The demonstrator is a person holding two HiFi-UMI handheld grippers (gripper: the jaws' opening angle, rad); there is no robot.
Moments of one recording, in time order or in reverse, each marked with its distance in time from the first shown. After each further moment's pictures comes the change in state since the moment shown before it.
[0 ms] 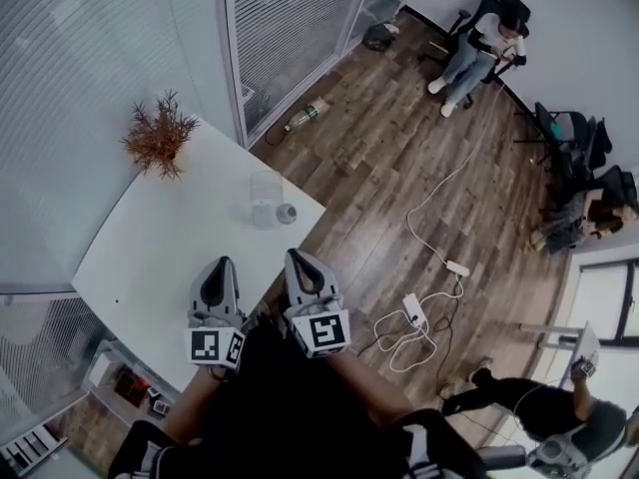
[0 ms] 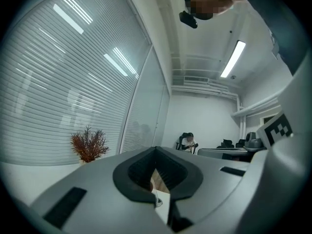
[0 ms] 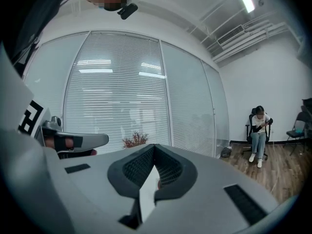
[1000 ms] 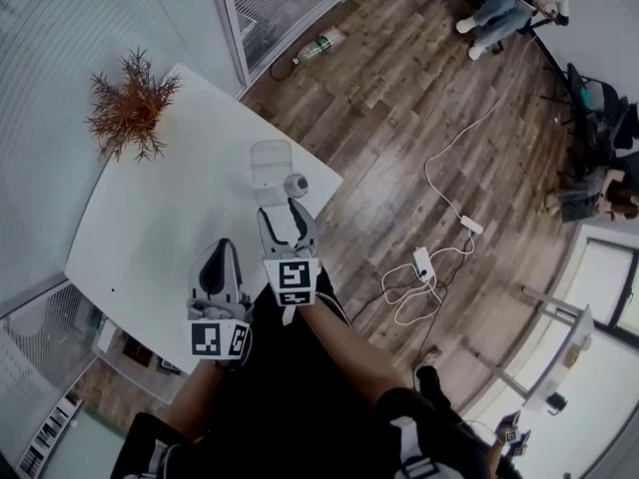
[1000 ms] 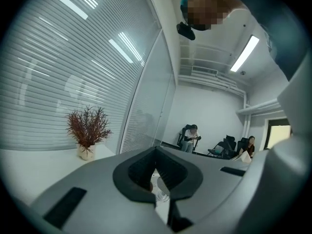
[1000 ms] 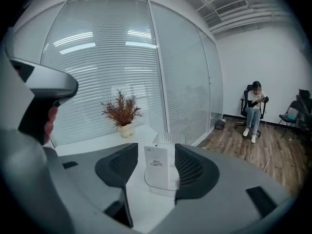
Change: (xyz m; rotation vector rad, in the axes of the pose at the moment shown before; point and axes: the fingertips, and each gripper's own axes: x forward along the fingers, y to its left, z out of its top) left arm 0.076 0.046 -0.061 -0.075 0.133 0.030; right arm 0.141 -0.024 -0.163 0.086 0.344 -0.079
